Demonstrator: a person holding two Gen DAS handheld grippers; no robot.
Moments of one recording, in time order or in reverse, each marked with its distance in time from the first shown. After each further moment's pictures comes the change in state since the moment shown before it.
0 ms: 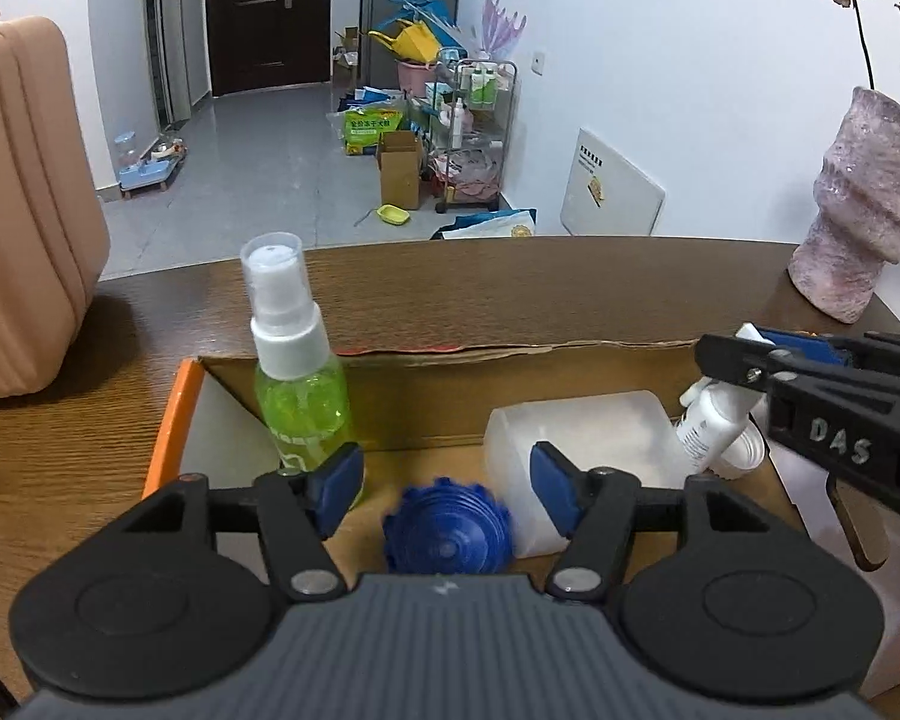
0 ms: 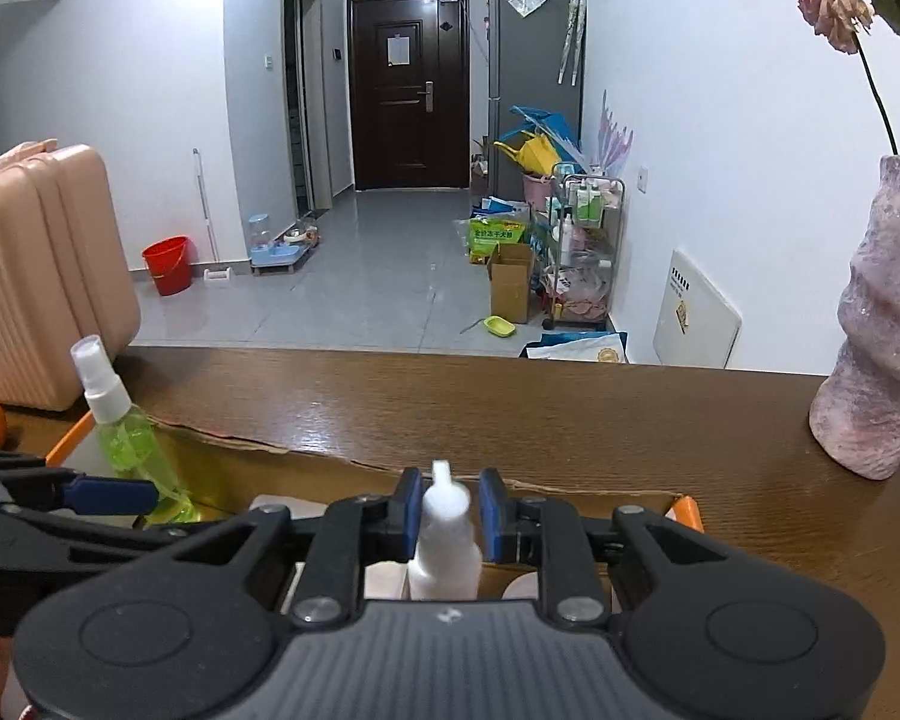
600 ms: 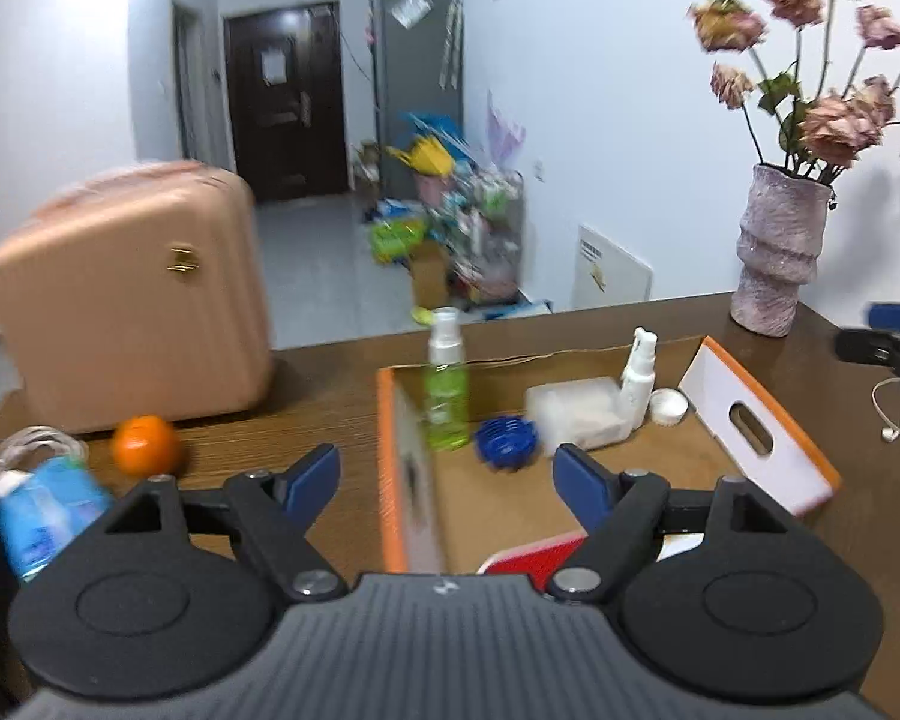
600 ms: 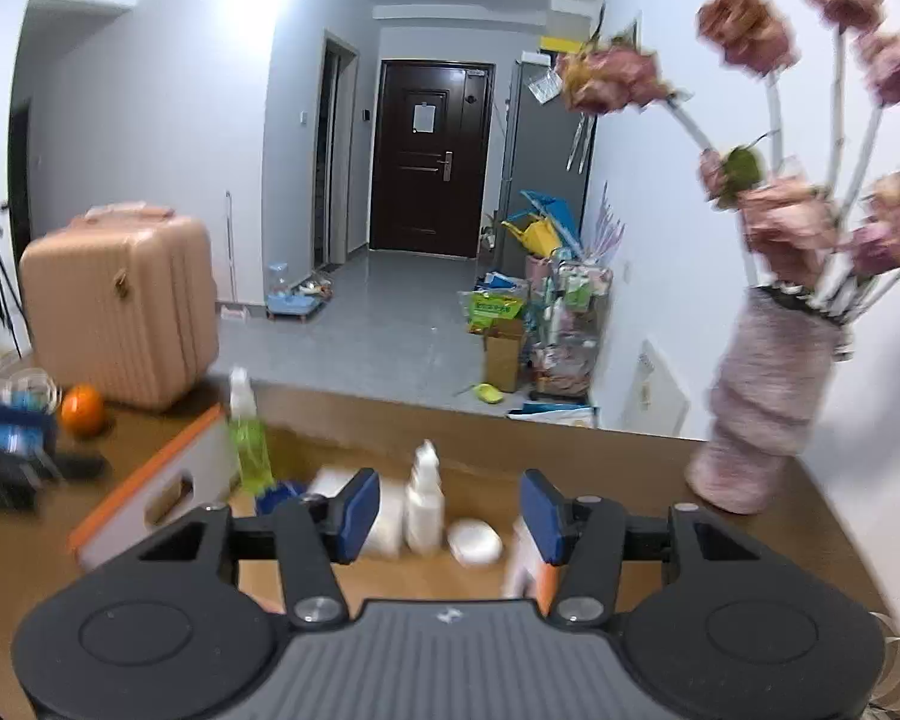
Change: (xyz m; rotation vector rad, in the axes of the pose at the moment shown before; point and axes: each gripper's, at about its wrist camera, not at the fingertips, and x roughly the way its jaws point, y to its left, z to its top) left arm -0.224 0.034 -0.087 0.084 -0.249 0.072; right arm -0.210 -0.011 -0.031 -0.119 -0.139 -0.030
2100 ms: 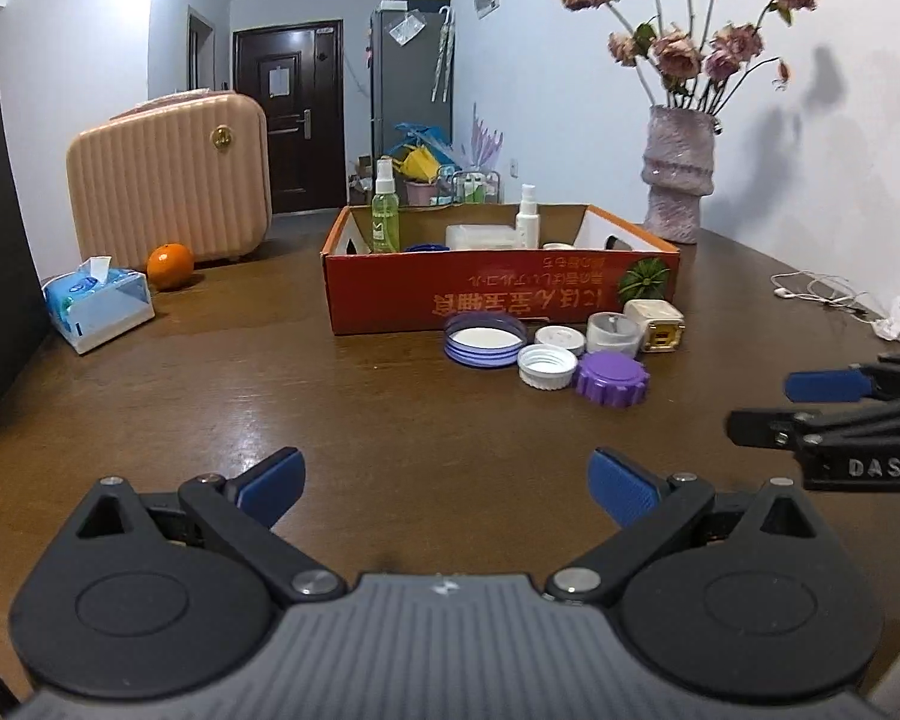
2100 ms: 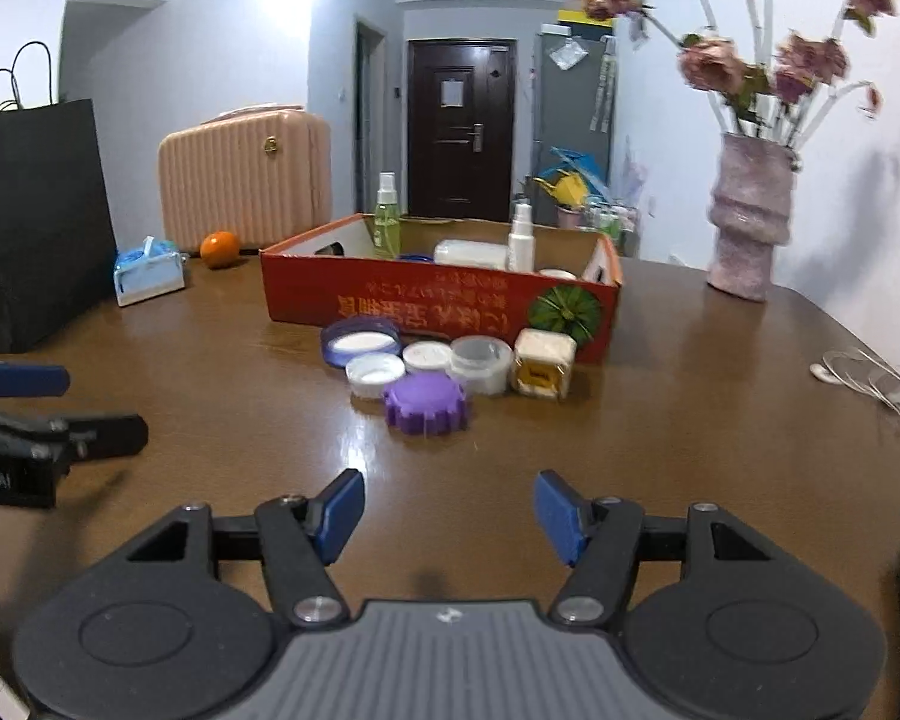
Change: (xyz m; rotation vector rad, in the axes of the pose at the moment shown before) left arm -0.126 -0.076 -0.215 -0.031 -0.040 -0.018; right arm -0.145 0.074 -0.222 0.043 0.042 0.106
